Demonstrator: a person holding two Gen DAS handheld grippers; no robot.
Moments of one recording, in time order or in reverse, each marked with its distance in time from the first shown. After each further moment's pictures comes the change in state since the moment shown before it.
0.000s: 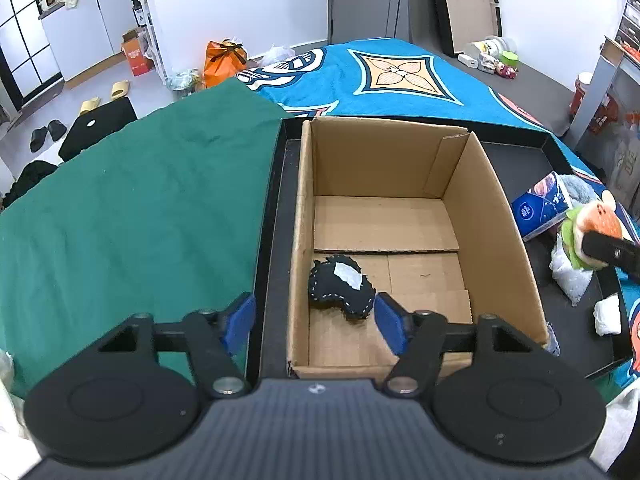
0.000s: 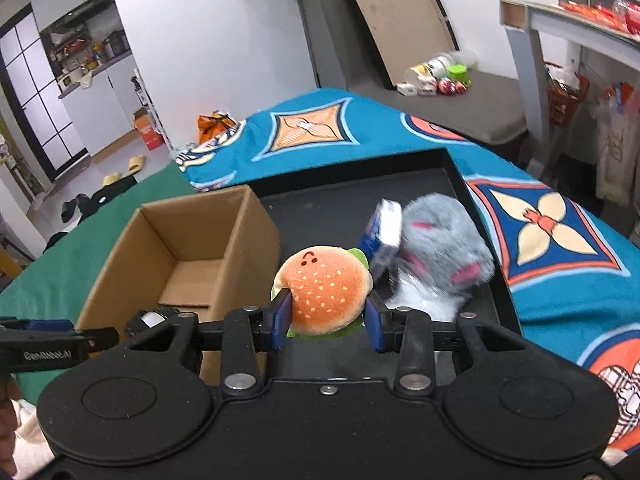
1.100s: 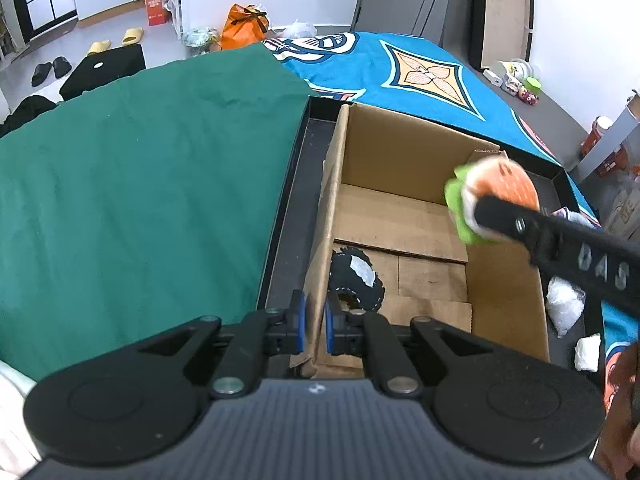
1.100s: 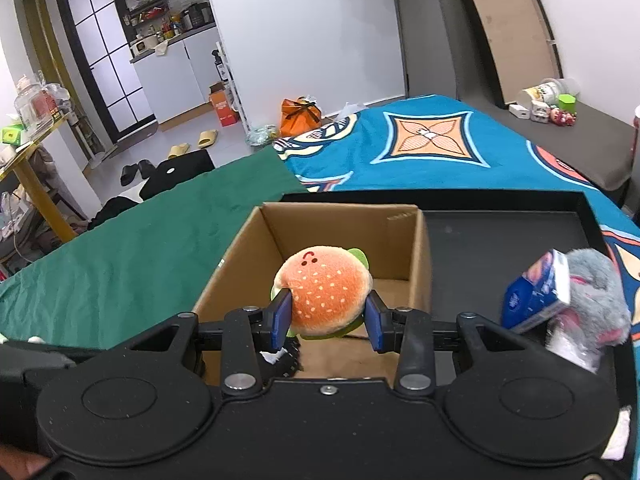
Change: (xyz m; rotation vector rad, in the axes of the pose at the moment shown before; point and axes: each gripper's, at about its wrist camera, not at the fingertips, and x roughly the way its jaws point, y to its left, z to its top) left arm 0.012 0.035 0.002 -0.175 0.063 -0.072; right arm 0.035 0.102 0.021 -0.154 0.022 0.177
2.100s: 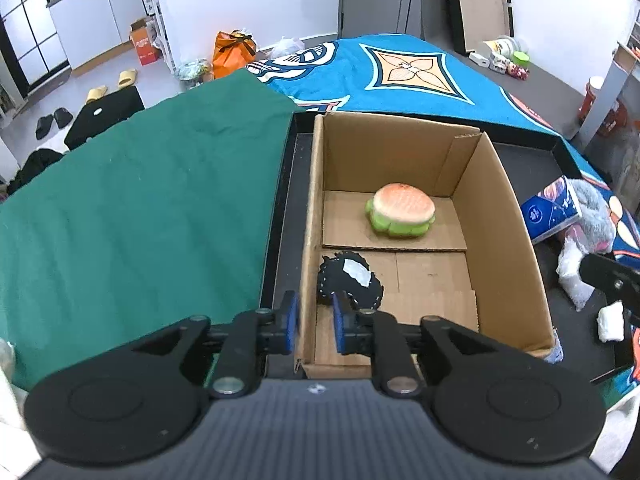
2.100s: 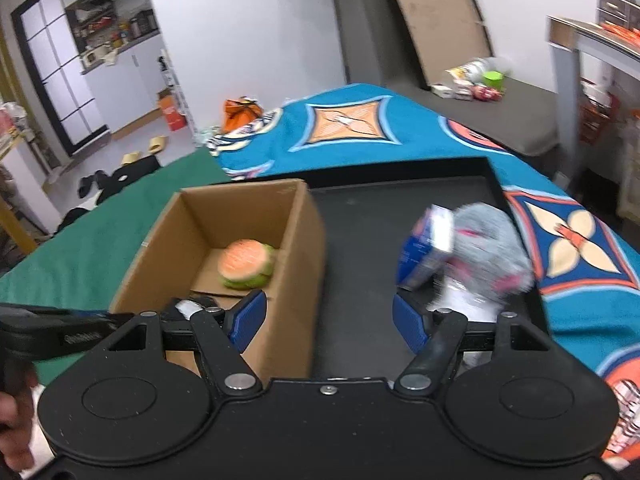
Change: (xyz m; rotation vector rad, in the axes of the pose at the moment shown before) left arm -0.010 -0.032 -0.004 0.154 -0.042 0.092; right arm -0.051 -0.071 -0.033 0.096 0.026 -0.161
